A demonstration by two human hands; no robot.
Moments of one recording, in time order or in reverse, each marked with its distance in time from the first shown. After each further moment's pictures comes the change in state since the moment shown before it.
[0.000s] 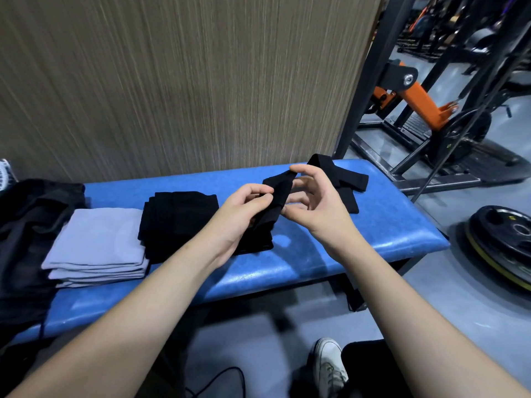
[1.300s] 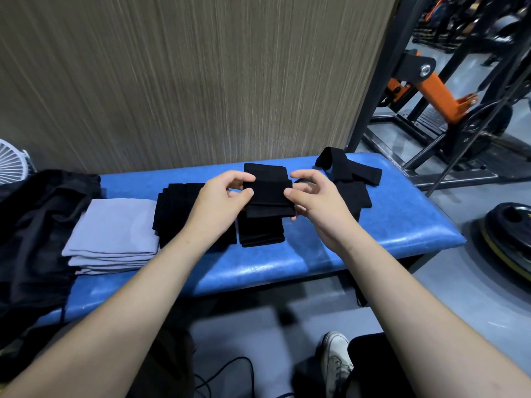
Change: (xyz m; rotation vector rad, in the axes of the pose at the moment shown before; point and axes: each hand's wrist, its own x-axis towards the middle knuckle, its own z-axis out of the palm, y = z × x) left_hand 0.002 -0.002 -0.045 0.535 0.269 0.230; right_hand 0.017 0.017 0.018 0.123 0.109 0.254
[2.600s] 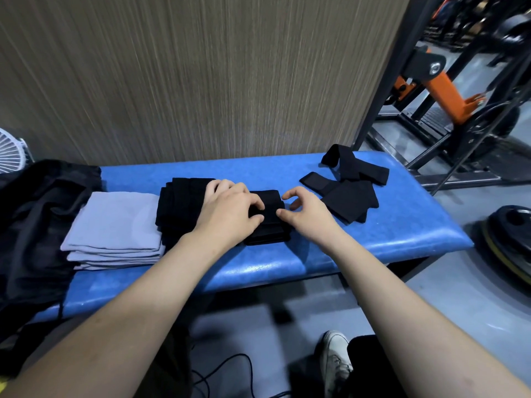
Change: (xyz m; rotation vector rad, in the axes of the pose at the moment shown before) left_hand 0.008 -0.026 0.011 0.875 -0.111 0.264; right_hand 0.022 0.042 0.006 -0.754 0.003 0.020
